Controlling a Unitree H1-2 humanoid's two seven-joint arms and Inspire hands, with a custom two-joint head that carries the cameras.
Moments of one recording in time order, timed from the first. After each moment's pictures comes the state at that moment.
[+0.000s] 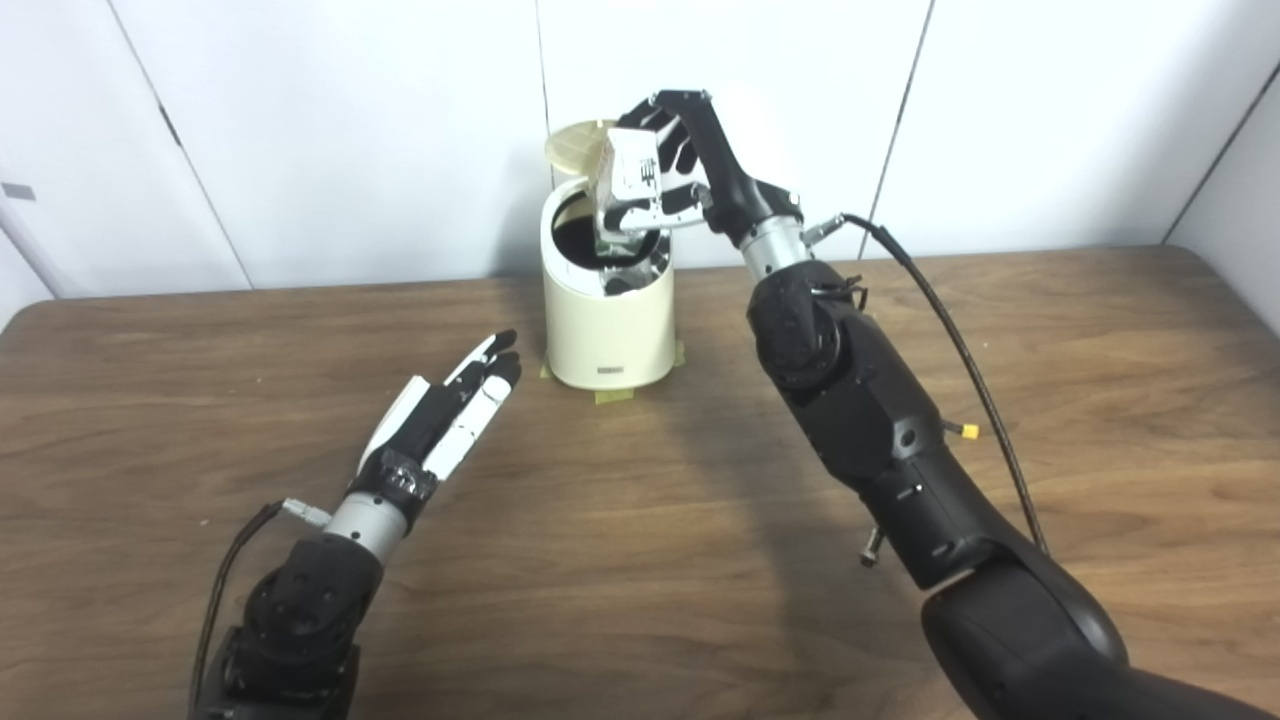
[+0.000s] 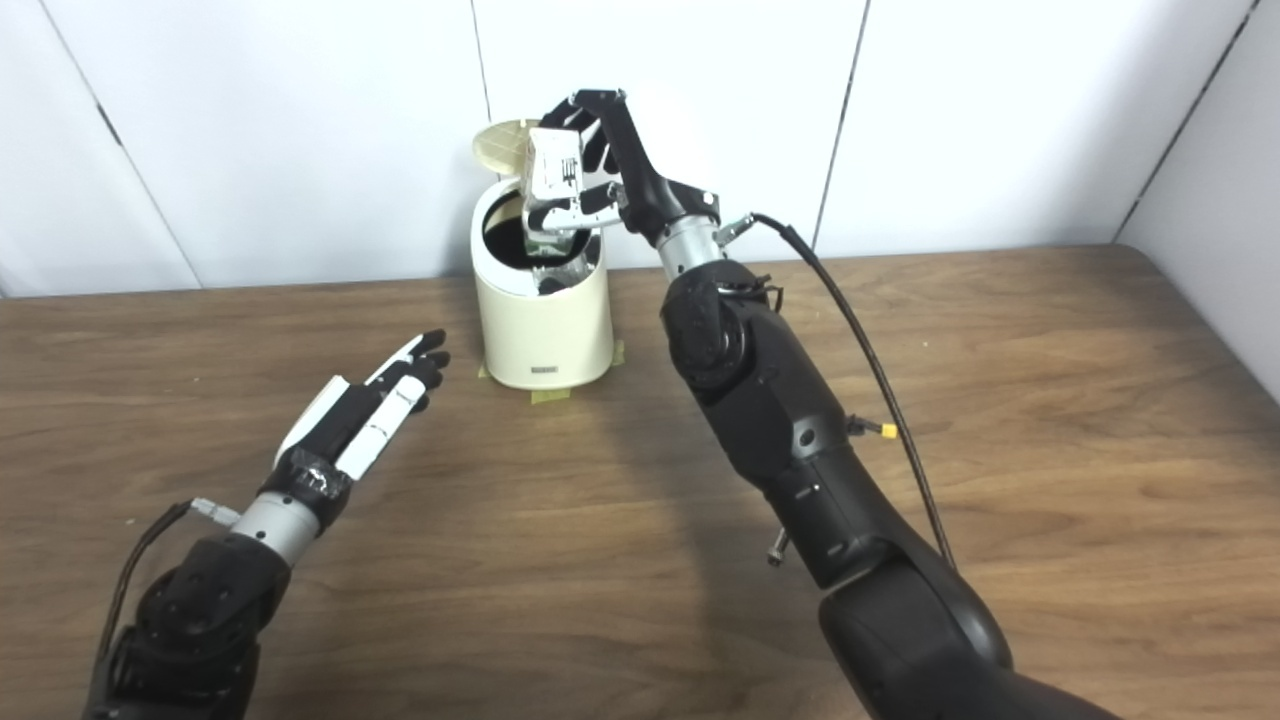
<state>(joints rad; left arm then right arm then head) -0.22 0.22 -0.14 -0.18 0.17 0.37 -0.24 -0.79 -0.09 0.22 0.44 -0.66 -0.05 -0.28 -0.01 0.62</state>
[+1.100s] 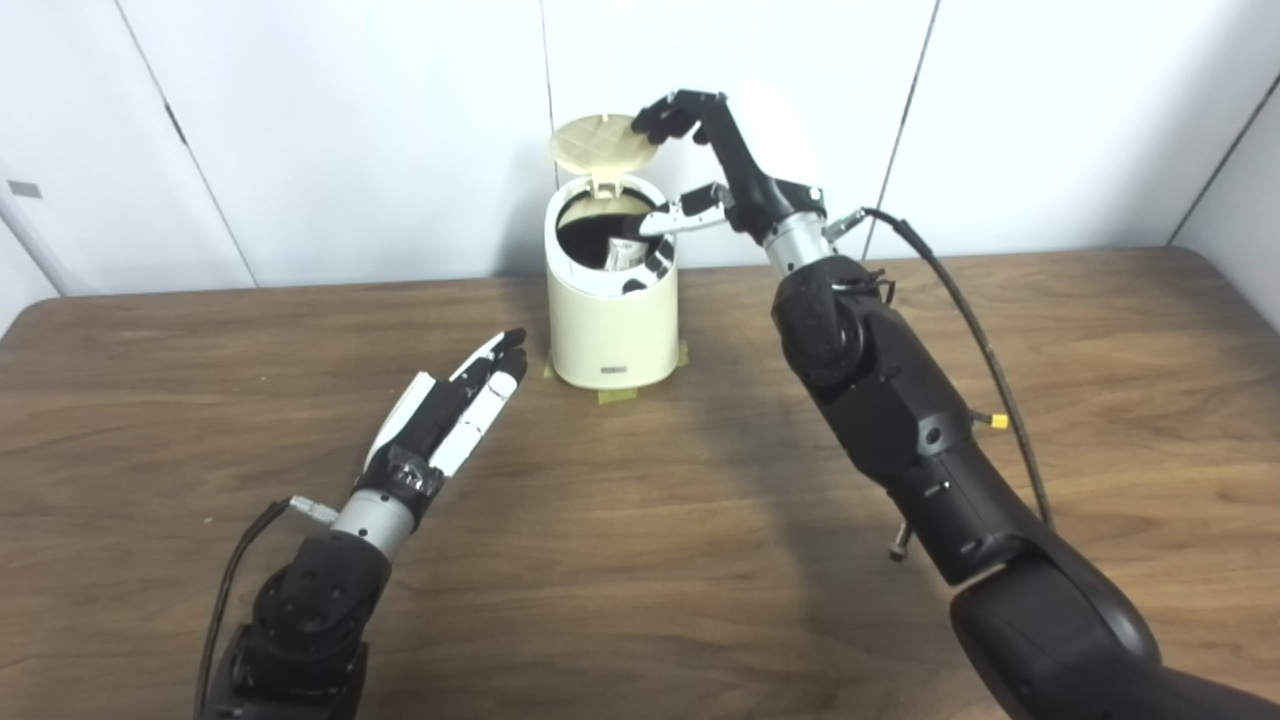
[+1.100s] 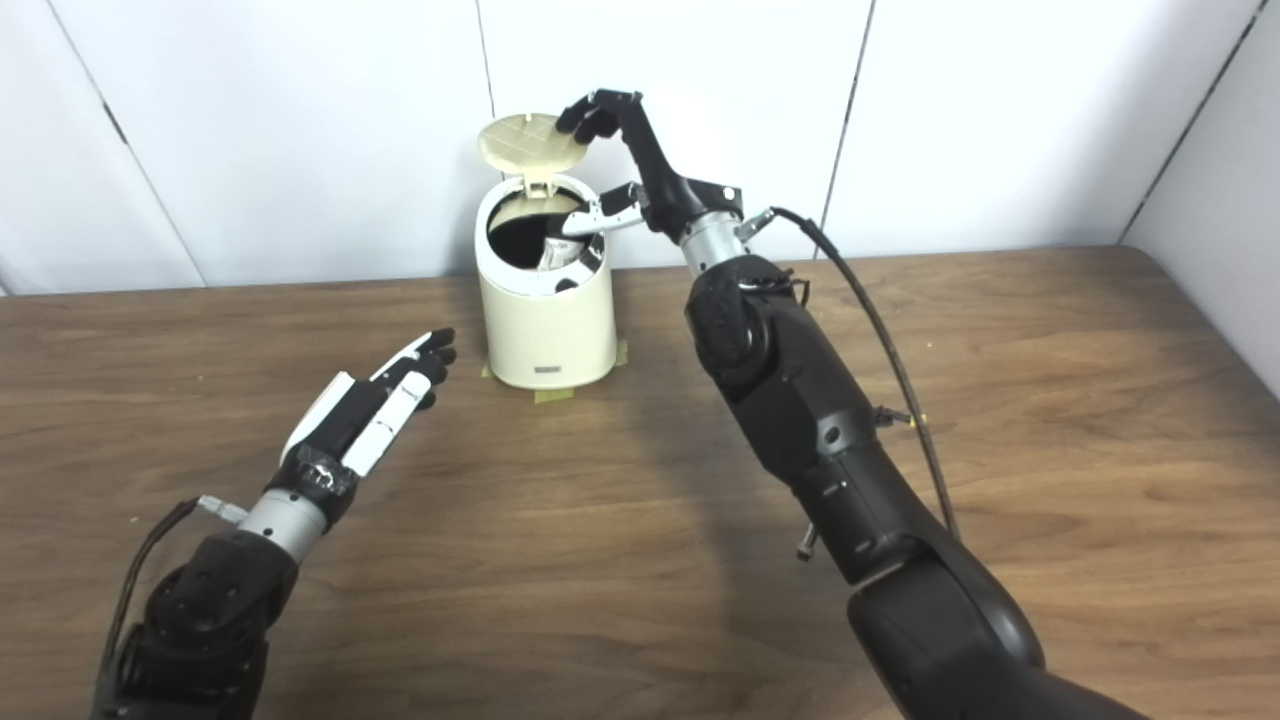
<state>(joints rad) -0.22 0.21 -0.14 -0.19 0.18 0.38 -0.23 -0.78 -0.14 0.22 0.41 -0.66 -0.05 -0.28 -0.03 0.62</state>
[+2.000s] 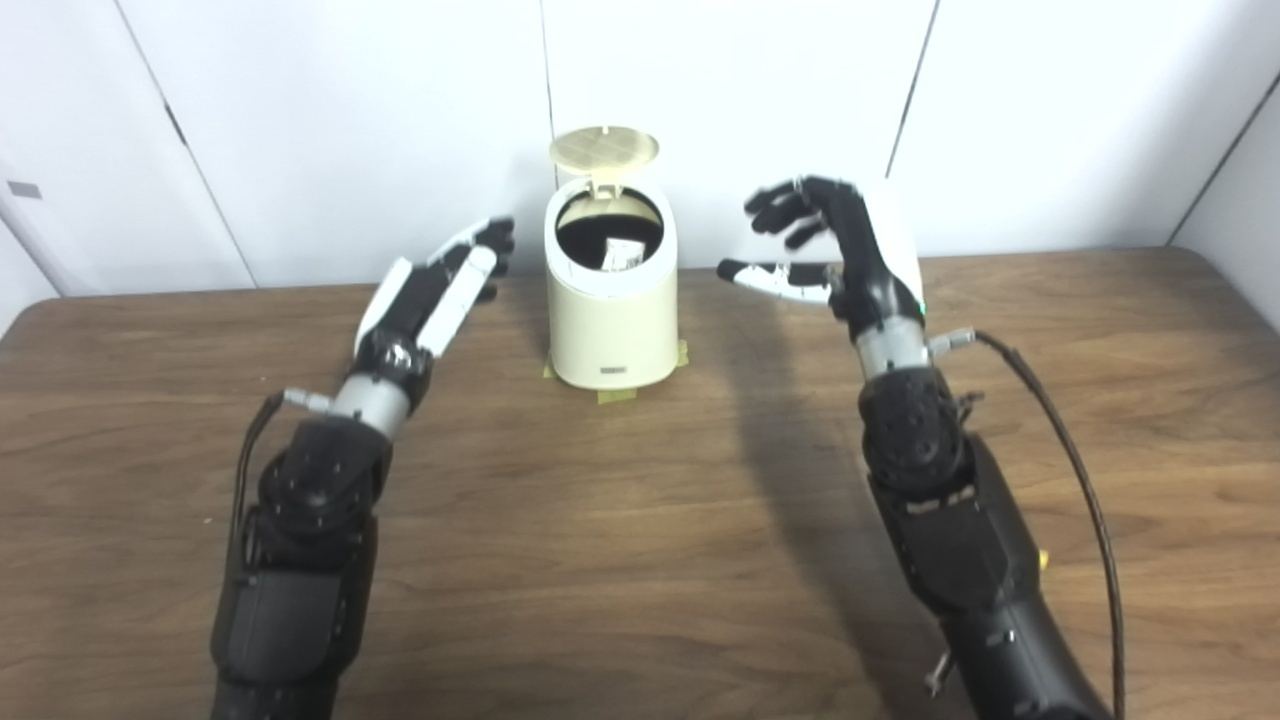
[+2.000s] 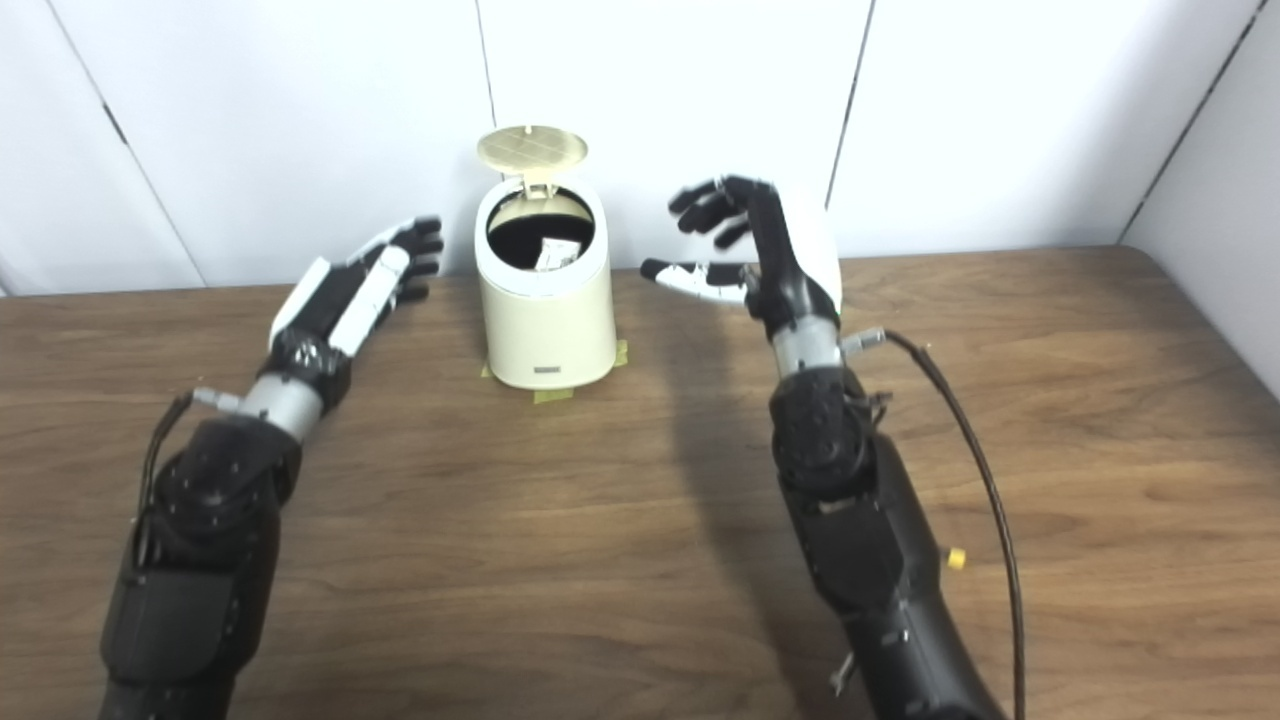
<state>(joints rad) -0.48 0.17 -0.03 -0.03 0.11 0.35 -0.19 -0.43 -0.08 0.04 0.04 -0.41 0.18 -0.16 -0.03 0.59</state>
